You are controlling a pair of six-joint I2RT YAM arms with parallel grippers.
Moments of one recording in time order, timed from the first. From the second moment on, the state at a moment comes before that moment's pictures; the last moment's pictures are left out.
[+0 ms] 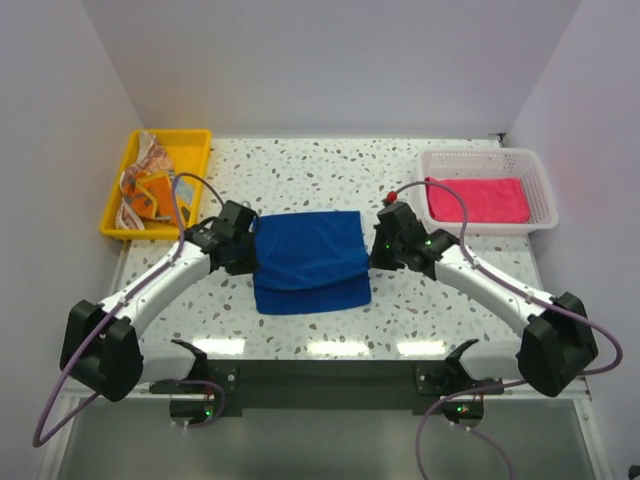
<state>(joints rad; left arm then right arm) -0.45 1.29 0.89 -0.72 -0.07 -0.60 0.61 1.32 0.92 -0.54 0.09 0.69</state>
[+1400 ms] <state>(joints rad) -0.50 1.01 0.59 -0.74 0.12 -0.69 0.66 1.22 0.76 -0.60 0.04 0.69</state>
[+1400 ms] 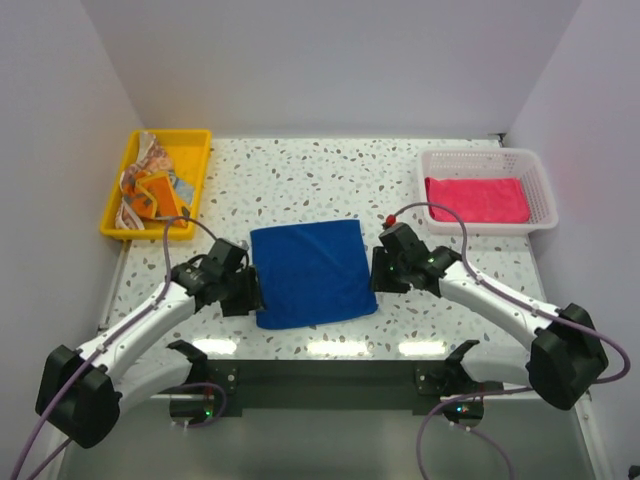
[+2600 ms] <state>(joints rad) -0.54 1.21 0.80 -0.70 0.07 -0.67 0.66 1.39 0.96 -0.61 0.02 0.63</state>
